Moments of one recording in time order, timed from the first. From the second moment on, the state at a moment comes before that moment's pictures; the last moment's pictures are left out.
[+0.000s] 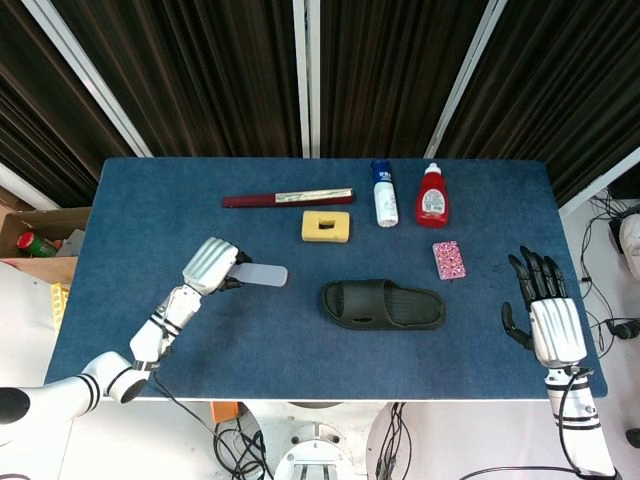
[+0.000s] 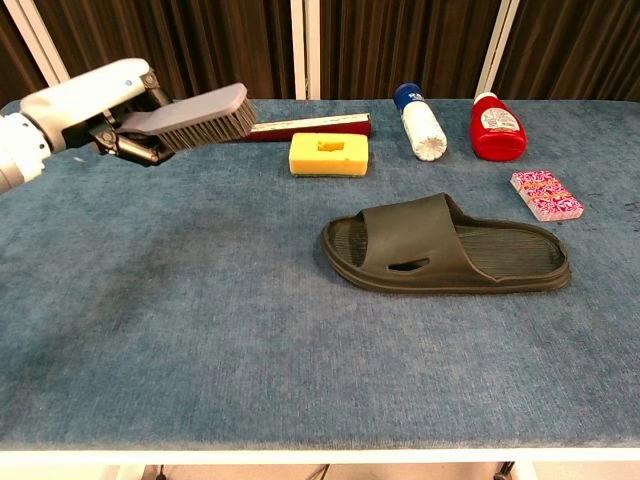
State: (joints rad) left arm -0.71 -1.63 -0.08 -1.12 1.54 1.14 -0.37; right arm 0.17 -1.31 0.10 -1.55 -1.60 1.53 -0.02
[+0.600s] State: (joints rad) left arm -0.81 -1.72 -0.17 -1.21 1.43 0.99 -0.29; right arm 0.32 -1.35 0.02 -1.59 -1.60 1.16 -0.21
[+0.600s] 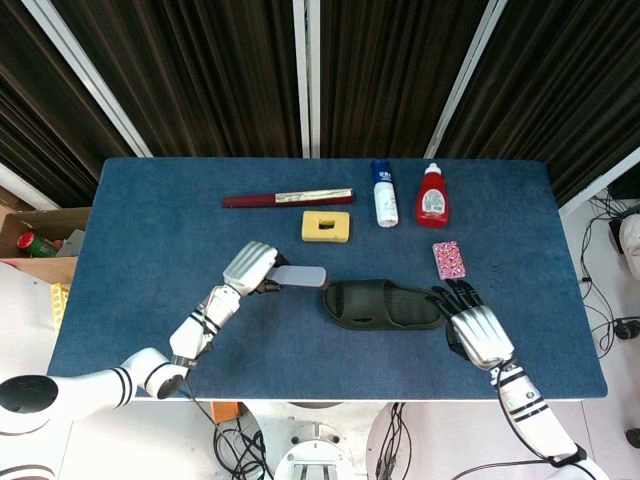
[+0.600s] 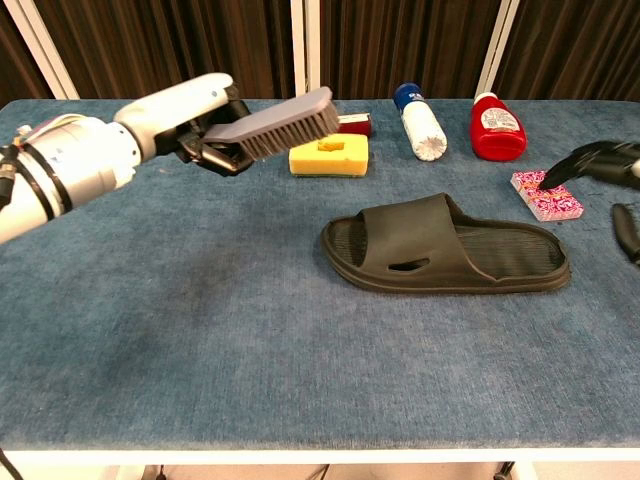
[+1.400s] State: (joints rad) left arm -0.92 -1.94 -0.19 -1.06 1.41 0.92 -0.09; right arm 0.40 -1.37 -0.01 -1.61 -1.41 0.98 -0.35
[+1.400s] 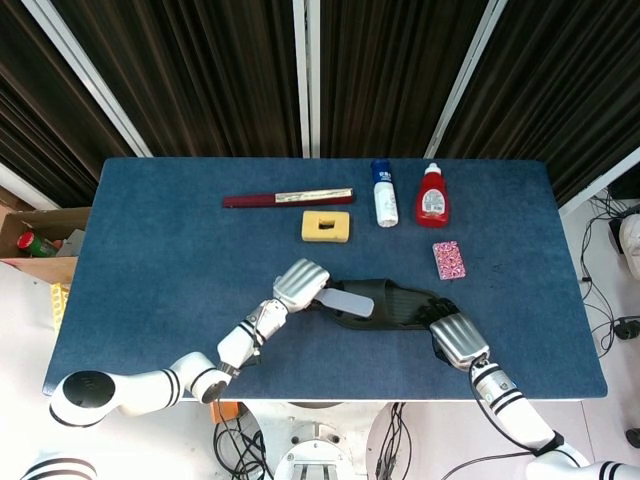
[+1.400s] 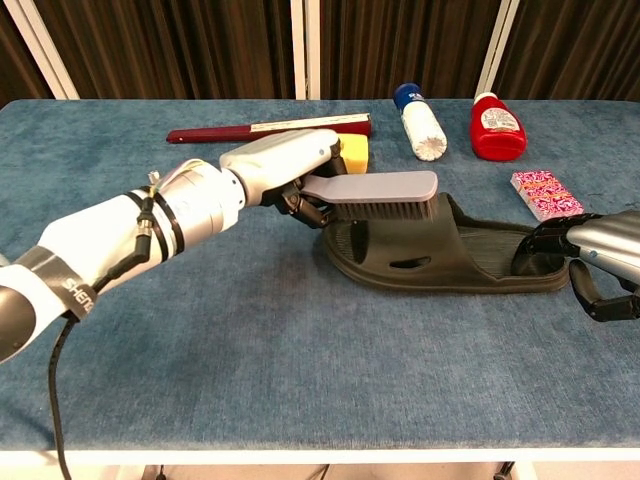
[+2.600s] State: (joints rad) left arm -0.98 -2.11 -0.36 -0.78 1.13 0.81 0.12; right arm 0.41 -1.38 -0.04 -1.59 -1.41 1.00 -0.30
